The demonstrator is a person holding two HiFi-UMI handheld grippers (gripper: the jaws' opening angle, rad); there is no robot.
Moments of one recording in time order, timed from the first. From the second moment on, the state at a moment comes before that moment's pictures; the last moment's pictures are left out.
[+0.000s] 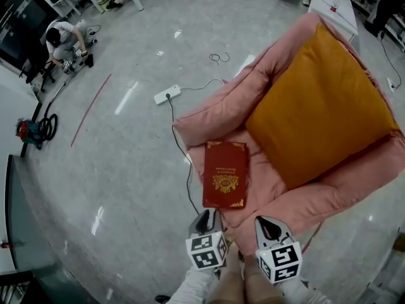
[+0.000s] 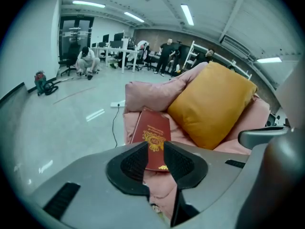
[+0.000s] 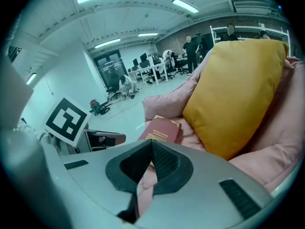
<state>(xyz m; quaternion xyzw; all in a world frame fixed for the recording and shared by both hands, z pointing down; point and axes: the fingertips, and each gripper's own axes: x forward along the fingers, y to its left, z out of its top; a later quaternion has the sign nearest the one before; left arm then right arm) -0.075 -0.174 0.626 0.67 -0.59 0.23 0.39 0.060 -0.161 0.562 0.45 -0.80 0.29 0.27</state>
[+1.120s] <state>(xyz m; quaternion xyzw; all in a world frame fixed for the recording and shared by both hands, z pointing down) -0.025 -0.120 0.435 0.76 -0.55 0.18 0.29 0.049 -0.113 0.433 0.40 -0.86 0.22 0.22</state>
